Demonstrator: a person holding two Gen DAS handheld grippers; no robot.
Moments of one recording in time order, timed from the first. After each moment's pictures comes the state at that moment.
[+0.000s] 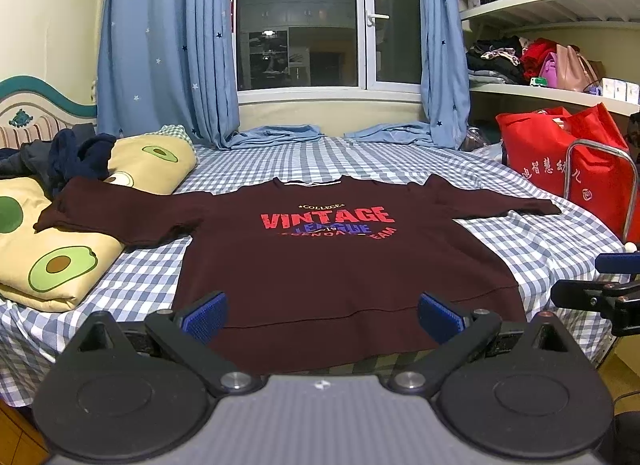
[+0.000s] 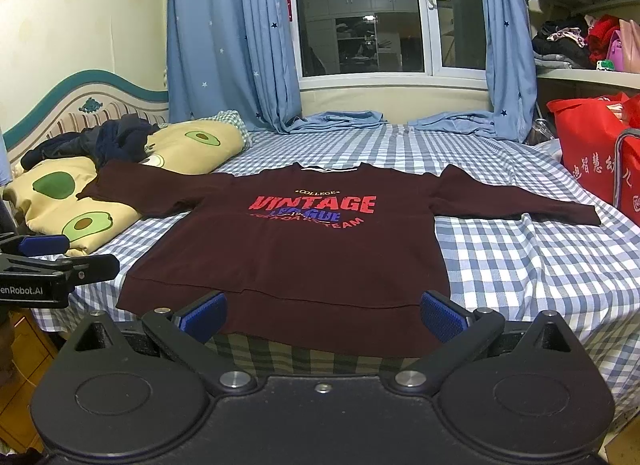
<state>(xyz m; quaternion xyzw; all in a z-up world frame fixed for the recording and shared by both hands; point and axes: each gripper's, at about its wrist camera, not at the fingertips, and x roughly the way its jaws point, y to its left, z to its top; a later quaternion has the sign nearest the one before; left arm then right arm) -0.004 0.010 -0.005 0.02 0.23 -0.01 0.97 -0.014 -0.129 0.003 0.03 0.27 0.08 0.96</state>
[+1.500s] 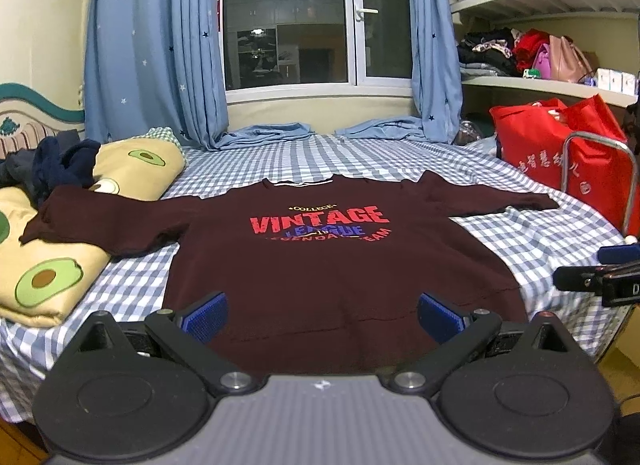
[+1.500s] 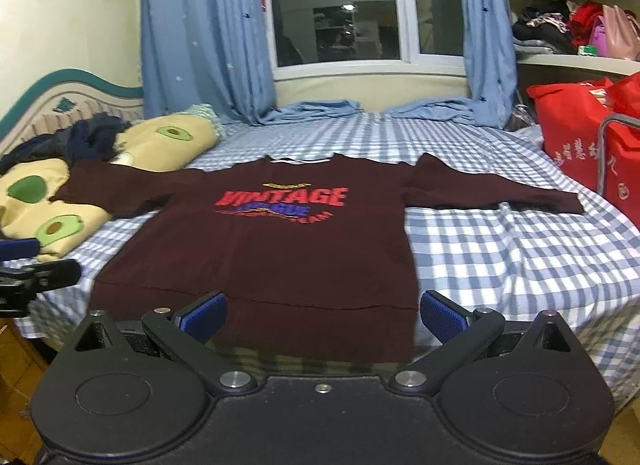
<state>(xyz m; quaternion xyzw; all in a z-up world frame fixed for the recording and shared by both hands) 0.029 0.004 -0.006 0.03 0.24 -0.02 0.97 0.017 -0.154 -0.004 0.03 0.30 0.04 0.95</state>
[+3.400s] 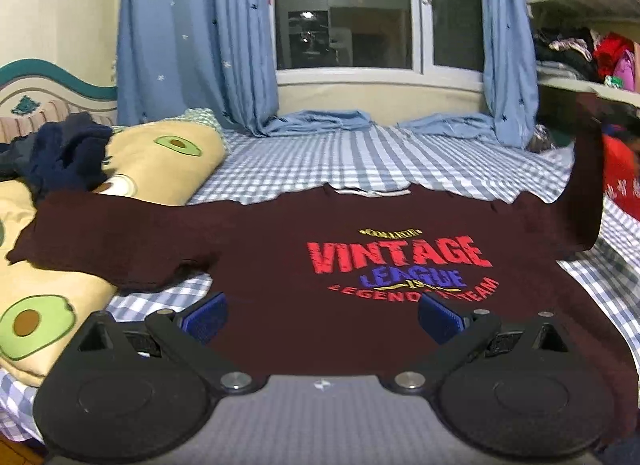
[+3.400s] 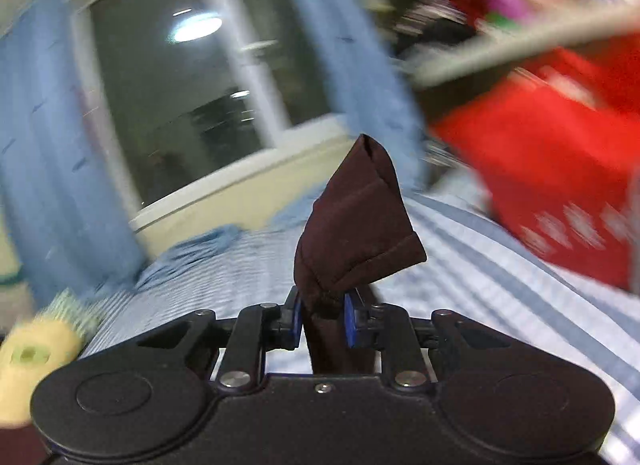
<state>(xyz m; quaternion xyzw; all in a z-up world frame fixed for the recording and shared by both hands) 0.204 0.074 -0.015 0.00 0.26 0.06 0.96 0.446 -0.384 0.006 0.17 0.17 -0.07 0.97</state>
